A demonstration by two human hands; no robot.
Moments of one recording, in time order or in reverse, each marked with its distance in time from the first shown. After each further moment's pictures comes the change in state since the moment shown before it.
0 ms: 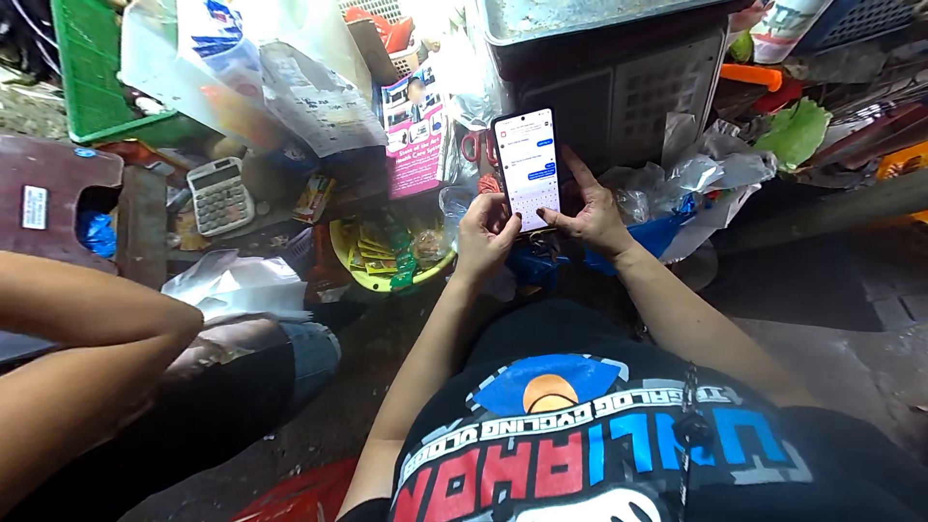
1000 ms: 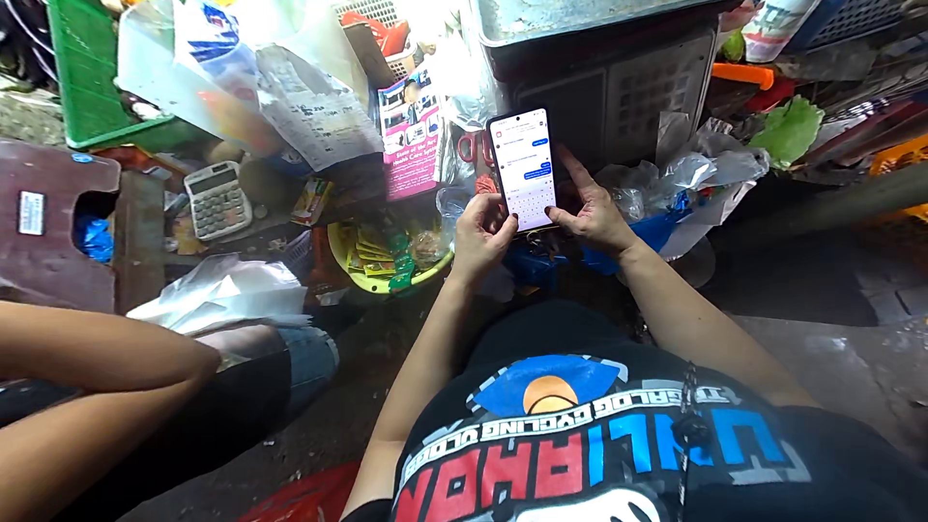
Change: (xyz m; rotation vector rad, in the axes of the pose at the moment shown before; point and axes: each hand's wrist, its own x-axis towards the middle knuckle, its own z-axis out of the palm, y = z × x) left_hand 0.000 0.001 -0.002 0.015 -0.024 -0.012; right_hand 0.000 0.000 -0.008 0.071 -0.109 0.013
